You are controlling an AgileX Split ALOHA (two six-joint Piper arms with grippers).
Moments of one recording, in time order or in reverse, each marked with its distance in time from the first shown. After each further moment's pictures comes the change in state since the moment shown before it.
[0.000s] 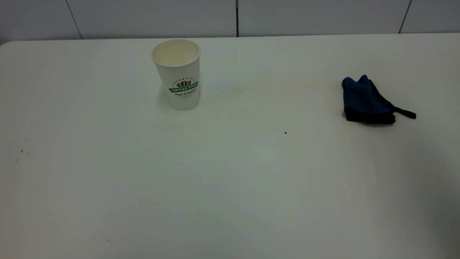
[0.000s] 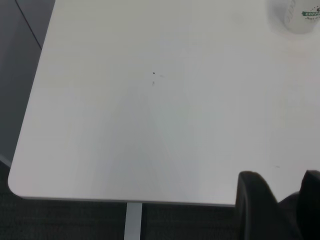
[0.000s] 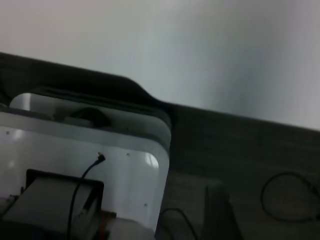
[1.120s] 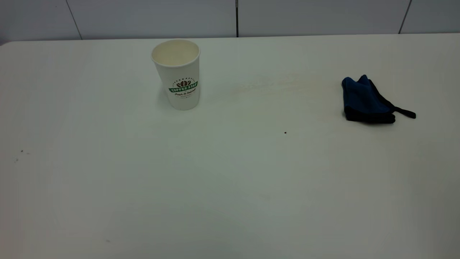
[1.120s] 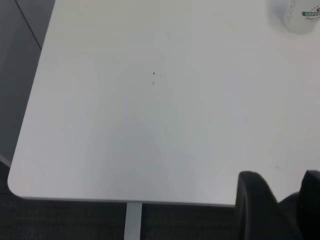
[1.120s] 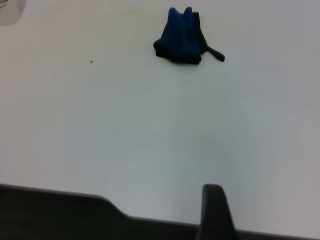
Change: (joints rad) left arm 0.000 0.000 0.000 0.000 0.000 0.000; right arm -0.045 -1.231 0.497 -0.075 -0.101 0.030
